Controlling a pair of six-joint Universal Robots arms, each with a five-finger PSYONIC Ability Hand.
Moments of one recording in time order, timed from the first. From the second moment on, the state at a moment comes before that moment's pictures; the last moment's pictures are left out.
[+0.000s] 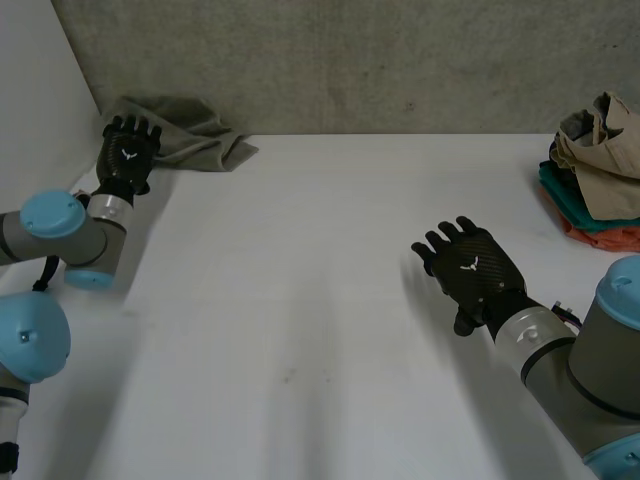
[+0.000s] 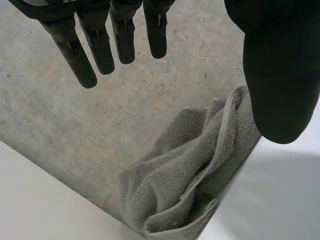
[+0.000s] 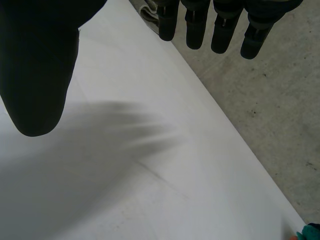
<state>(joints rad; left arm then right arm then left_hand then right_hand) 4.66 -2.93 -0.45 3.69 -1.28 3.75 1.90 -1.23 1.89 -0.44 1.32 2.51 0.30 0.32 0.32 0.32 0.15 0.23 0.21 0.22 0.22 0.04</state>
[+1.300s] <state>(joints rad) 4.67 -2.74 -0.79 3.81 -1.28 3.44 1.90 -1.17 1.88 -0.45 1.31 2.50 0.34 0.35 0.34 0.35 0.18 0.23 0.21 0.22 0.22 0.04</state>
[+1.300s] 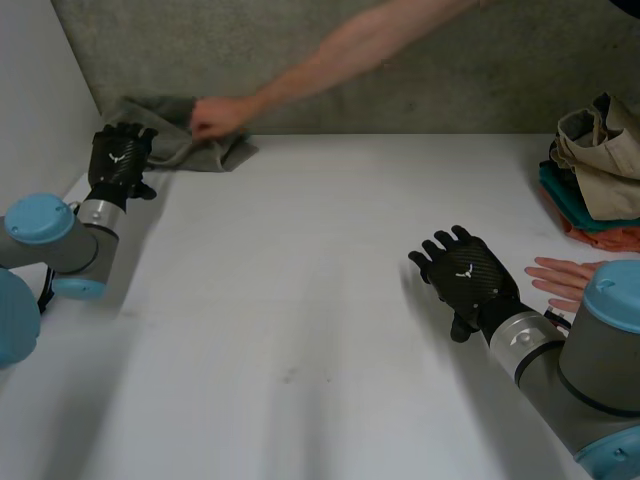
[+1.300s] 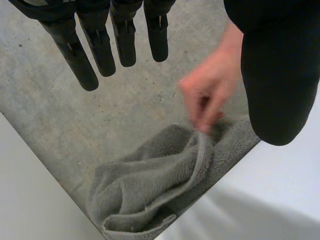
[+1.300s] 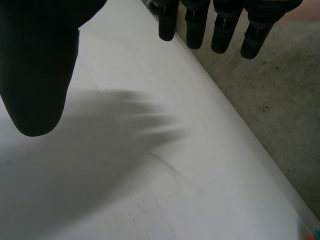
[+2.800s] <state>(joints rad) 4.58 -2.12 -1.37 3.47 -1.59 3.56 1.90 -1.16 1.88 -0.45 1.28 2.50 0.23 0.22 0.23 0.22 0.05 0.23 0.21 0.22 0.22 0.04</state>
